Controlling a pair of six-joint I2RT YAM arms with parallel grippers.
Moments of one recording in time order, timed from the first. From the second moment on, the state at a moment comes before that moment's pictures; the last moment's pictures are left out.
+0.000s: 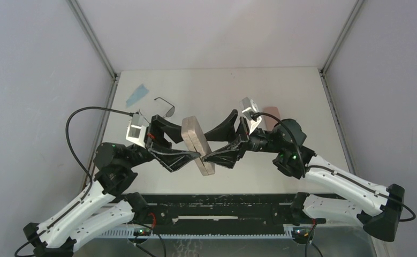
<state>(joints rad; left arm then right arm) -0.81 0.65 0.75 0.42 0.55 -0.56 0.95 1.00 0.93 0.41 -0.62 0.48</state>
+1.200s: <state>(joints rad) -0.82 0.58 0.80 -0.07 0.04 -0.39 0.98 0.90 0.99 -0.15 0.07 0.23</state>
